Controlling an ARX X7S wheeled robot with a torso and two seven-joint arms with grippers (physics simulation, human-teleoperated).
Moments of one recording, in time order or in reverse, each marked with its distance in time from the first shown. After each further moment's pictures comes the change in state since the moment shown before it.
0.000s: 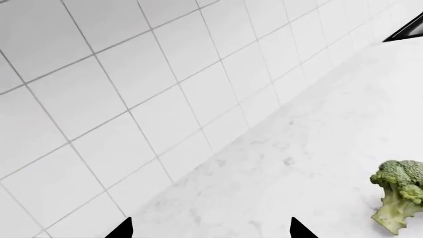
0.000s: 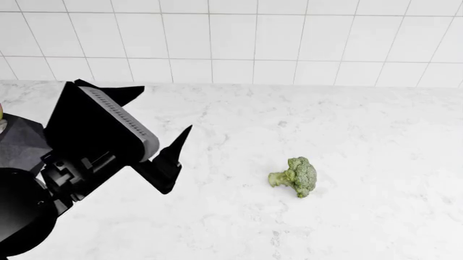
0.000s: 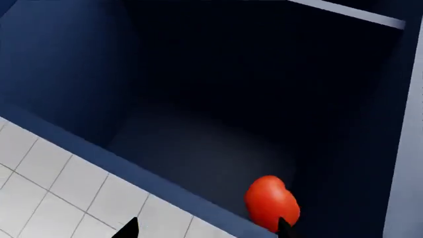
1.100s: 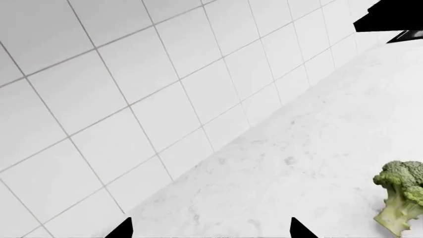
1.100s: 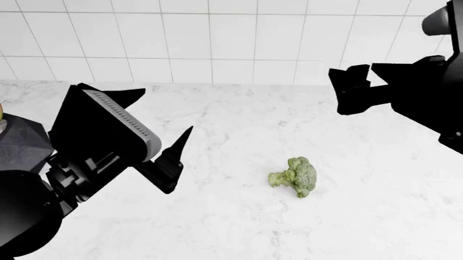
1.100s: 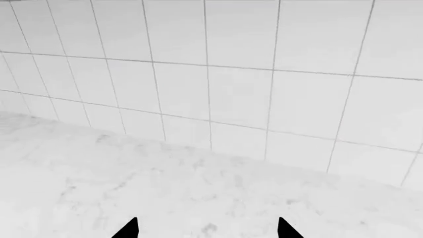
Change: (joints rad) left arm 0.023 0.001 0.022 -0.016 0.010 0.038 -0.021; right arm -0.527 0.169 0.012 0.361 0.343 -0.036 -0.173
